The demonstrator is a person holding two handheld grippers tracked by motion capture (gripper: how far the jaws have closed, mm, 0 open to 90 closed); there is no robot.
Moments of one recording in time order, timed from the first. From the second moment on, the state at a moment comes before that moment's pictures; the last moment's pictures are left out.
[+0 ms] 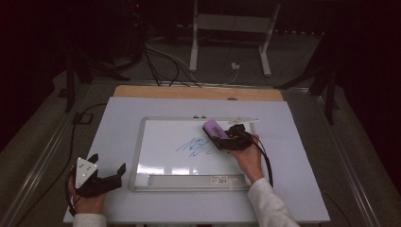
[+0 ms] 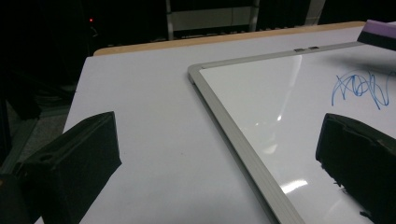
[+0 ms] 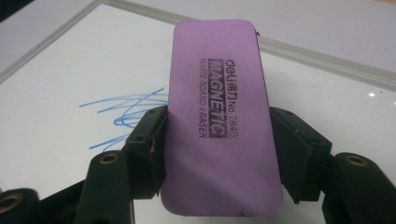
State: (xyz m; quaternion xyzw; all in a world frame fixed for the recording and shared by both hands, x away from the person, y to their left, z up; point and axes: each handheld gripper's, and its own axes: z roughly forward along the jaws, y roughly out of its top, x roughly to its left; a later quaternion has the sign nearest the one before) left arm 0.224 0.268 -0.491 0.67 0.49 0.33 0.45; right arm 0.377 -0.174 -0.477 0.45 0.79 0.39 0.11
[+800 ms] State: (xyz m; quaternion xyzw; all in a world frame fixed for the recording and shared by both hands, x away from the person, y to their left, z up) left arm 0.224 0.268 -0.491 0.67 0.49 0.33 0.45; right arm 0.375 -0.159 -0.501 0.45 0.82 0.33 0.13
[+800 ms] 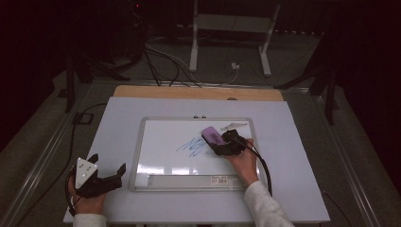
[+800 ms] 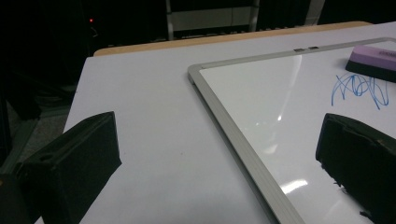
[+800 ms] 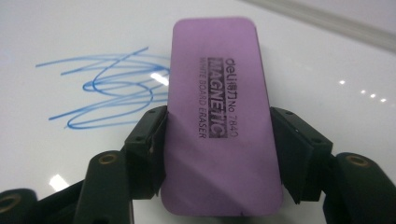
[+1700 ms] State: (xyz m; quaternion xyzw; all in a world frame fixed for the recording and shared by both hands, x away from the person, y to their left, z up) left arm 0.224 0.268 -0.491 0.67 0.49 0.33 0.45; right arm 0.391 -0.161 -0.503 0.49 0.79 0.37 0.10
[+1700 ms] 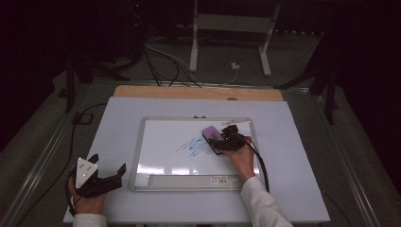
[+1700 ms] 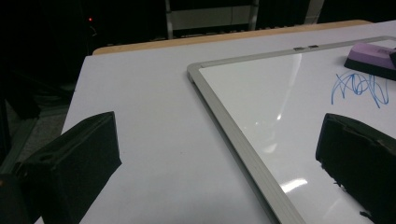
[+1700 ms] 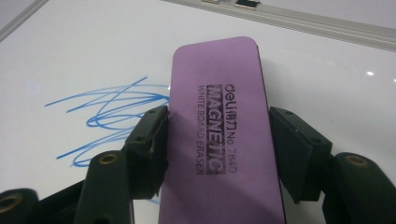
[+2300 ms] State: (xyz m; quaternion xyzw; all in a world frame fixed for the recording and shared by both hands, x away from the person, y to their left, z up) left arm 0.224 0.267 -0.491 0.67 0.49 0.33 0.44; right arm 0.378 -0.149 -0.501 0.48 0.80 0.35 0.11
